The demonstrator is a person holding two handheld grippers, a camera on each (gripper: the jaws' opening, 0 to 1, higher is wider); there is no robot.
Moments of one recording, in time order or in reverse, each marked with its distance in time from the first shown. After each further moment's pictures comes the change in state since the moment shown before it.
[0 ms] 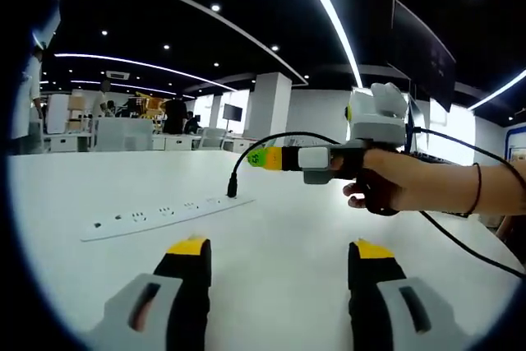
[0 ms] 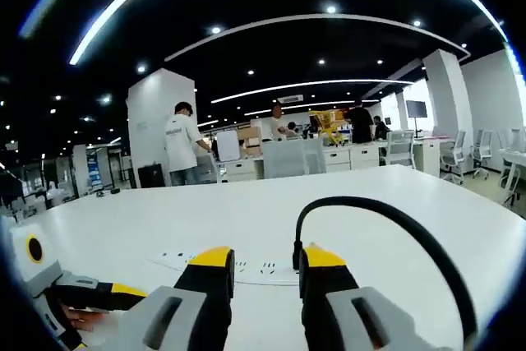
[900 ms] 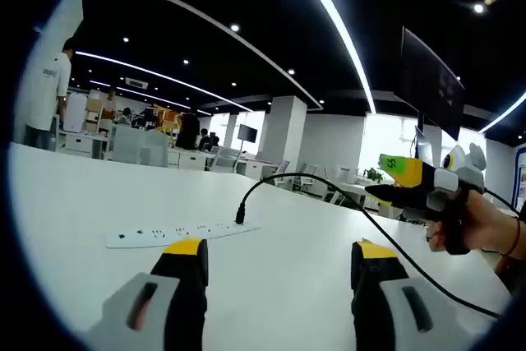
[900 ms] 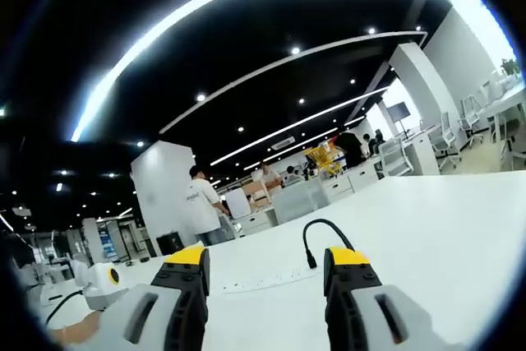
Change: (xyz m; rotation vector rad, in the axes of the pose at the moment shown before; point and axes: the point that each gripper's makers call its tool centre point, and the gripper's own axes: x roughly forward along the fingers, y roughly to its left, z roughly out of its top) left arm -0.046 -0.012 0.053 -0.035 -0.162 0.111; right arm -0.165 0.019 0.041 0.229 -0.298 0.016
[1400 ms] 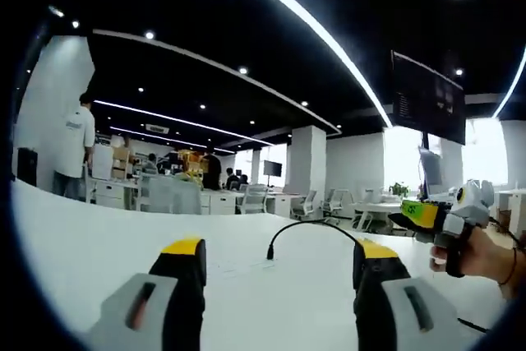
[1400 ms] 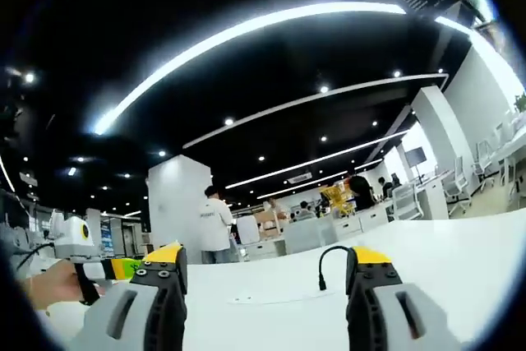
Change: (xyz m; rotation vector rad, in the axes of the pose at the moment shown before) left arm -0.116 -0.002 0.080 0.141 -0.137 0.159; right arm -0.058 0.051 0.017 -0.162 -0.173 0.078
